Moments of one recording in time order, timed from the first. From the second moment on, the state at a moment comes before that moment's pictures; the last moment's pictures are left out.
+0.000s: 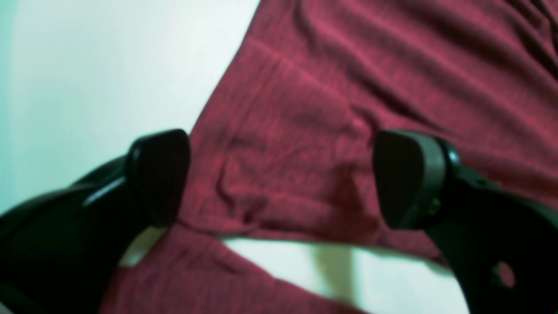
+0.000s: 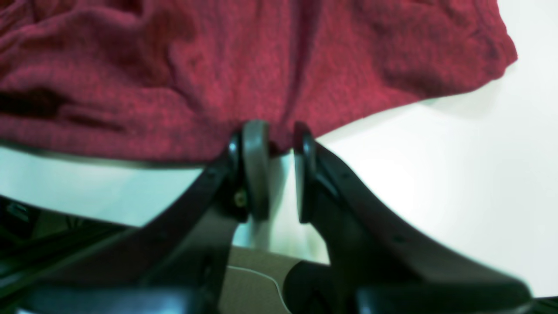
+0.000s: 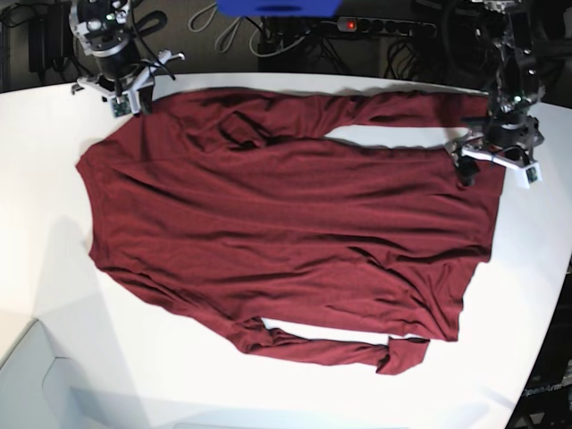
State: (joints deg) left arm 16.8 -15.5 -17.9 89.0 -28.7 1.7 27.0; right arm -35.3 2.1 16.9 100.2 -9.1 22.5 -13.2
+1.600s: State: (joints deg) left arm 27.9 -7.3 -44.6 89.4 -14.1 -22.5 26.3; right arm -28.0 -2.8 26.9 104.8 -9.3 26.0 -13.9
